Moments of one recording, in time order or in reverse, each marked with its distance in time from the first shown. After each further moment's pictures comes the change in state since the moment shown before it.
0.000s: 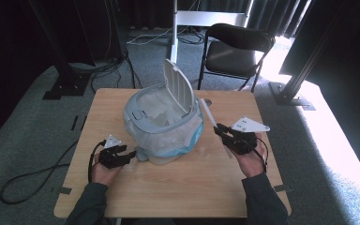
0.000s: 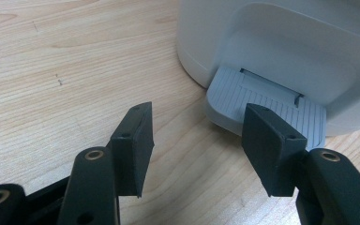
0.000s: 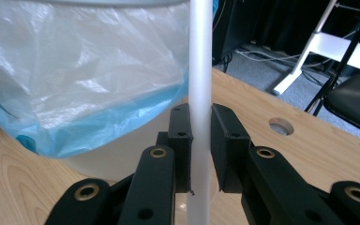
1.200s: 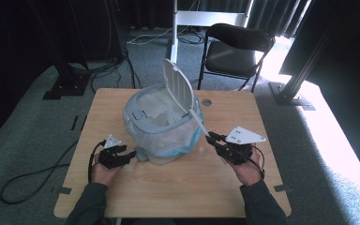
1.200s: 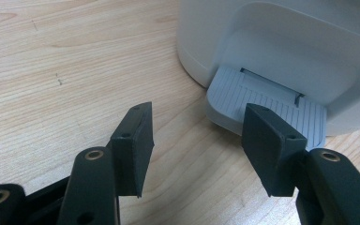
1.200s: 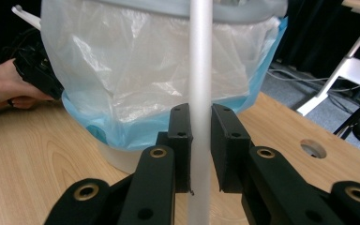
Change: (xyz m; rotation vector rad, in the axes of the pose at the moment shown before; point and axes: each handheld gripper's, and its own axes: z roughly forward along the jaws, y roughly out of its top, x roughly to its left) left arm 0.000 0.000 0.000 0.001 -0.001 0.000; right arm 0.030 -0.002 -0.006 -0.035 0.103 -0.094
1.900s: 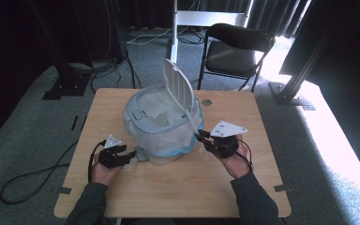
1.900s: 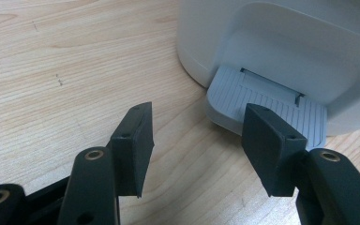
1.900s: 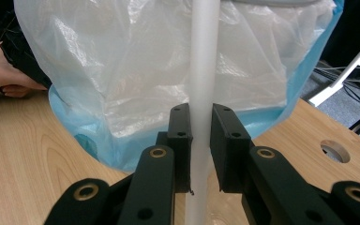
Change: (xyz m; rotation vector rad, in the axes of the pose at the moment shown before) left arm 0.000 0.000 0.000 0.000 0.002 0.003; right arm 0.003 0.009 0.037 0.076 0.035 -0.025
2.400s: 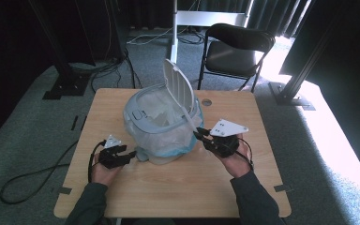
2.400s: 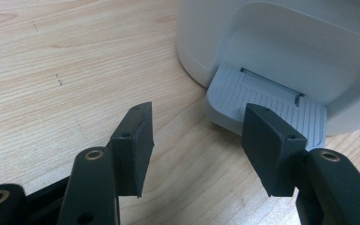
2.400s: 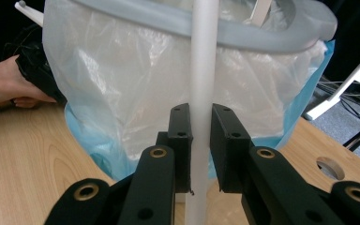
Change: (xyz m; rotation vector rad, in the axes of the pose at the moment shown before) left arm 0.000 0.000 0.000 0.000 0.000 0.000; right arm 0.005 0.016 -0.010 -0.038 0.001 -0.026
